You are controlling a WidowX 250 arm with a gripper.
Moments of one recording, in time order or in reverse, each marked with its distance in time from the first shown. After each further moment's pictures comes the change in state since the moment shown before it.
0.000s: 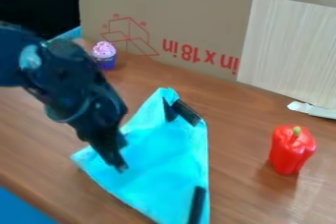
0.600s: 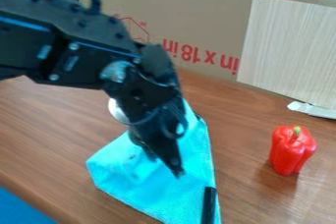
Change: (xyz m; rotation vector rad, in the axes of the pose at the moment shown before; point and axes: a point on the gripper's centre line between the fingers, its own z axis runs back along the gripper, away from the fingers) arm 0.040 -0.036 -0.003 0.027 0.051 0.027
